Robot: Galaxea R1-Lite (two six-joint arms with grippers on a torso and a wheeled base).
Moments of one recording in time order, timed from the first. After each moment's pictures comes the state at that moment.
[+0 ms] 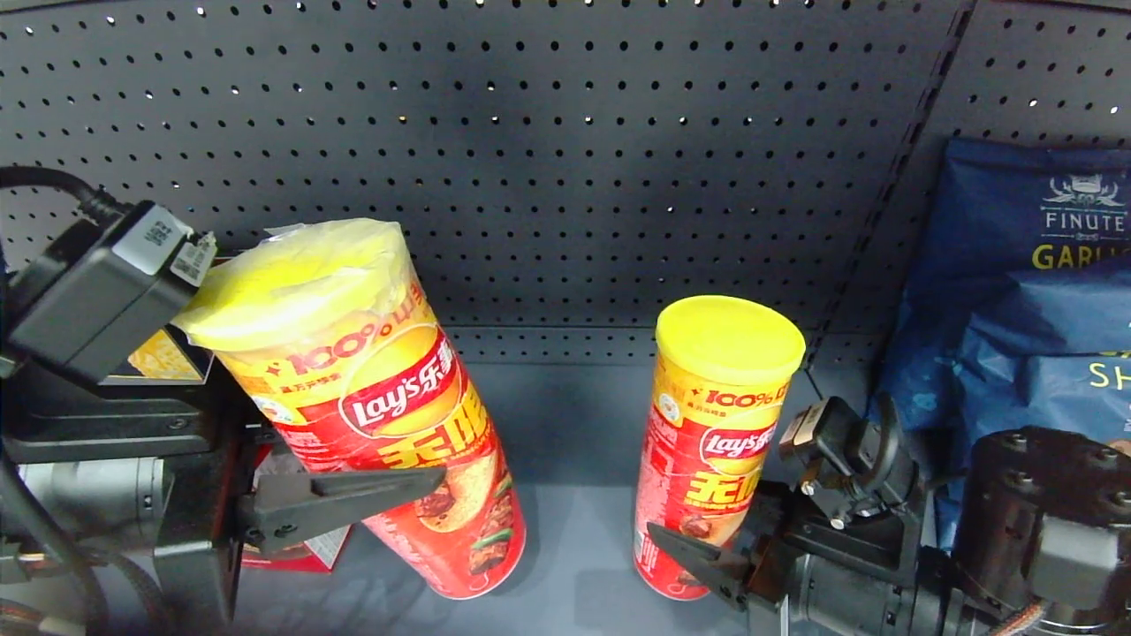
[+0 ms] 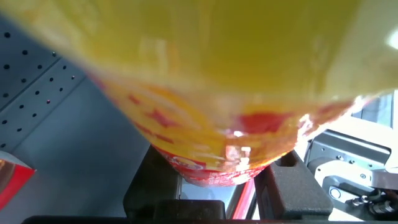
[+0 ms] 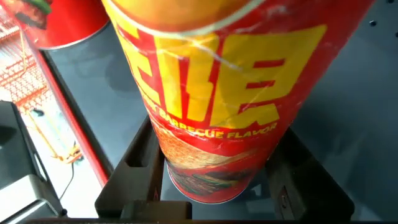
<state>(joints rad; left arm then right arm) -0.46 1.21 -0.83 -0.04 -0.62 0.27 0.90 1.56 -0.44 -0.93 -0.02 -0.03</state>
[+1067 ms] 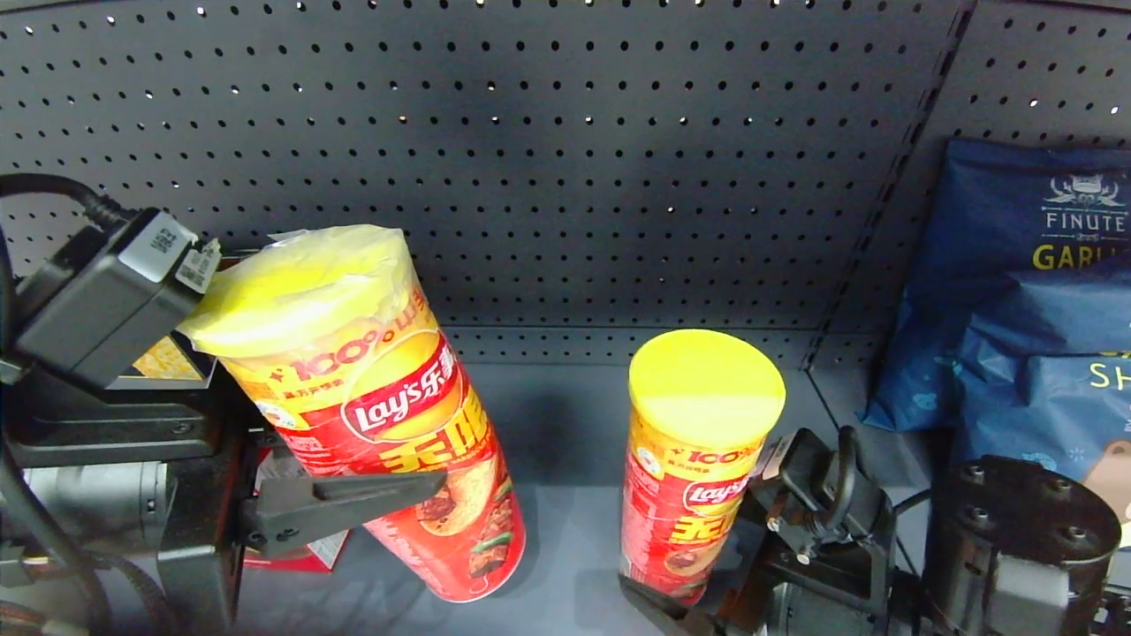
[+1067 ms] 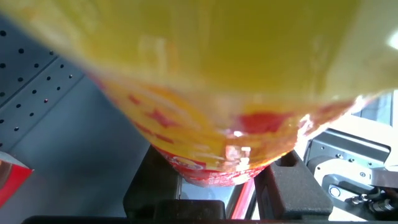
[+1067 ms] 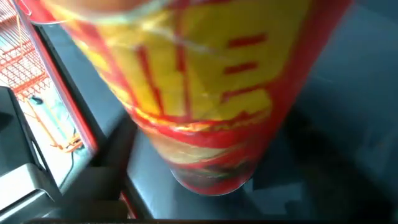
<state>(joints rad) -0.46 1.22 -0.83 -0.04 -0.62 0.27 0.94 1.60 -0.42 -0.95 -0.05 -0.04</state>
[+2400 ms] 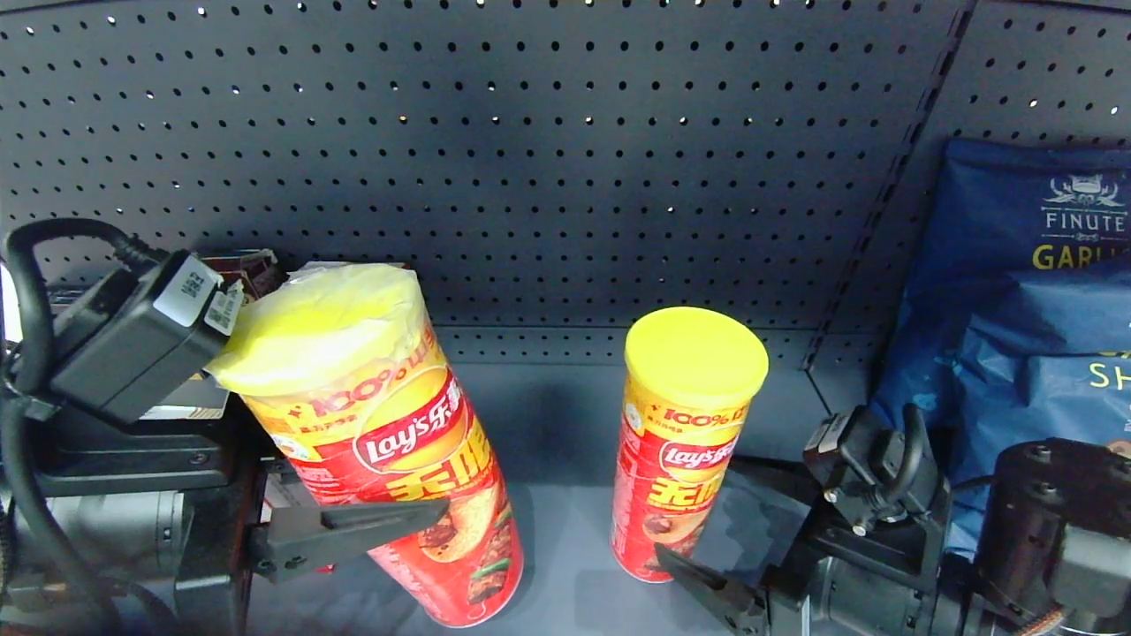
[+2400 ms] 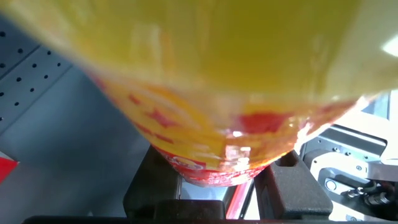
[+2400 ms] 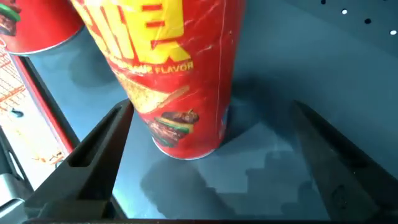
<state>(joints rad) -0.46 1.22 -0.78 -0.05 -0.62 0.27 0.87 1.54 -0.38 -0.97 -0.05 -0.06</state>
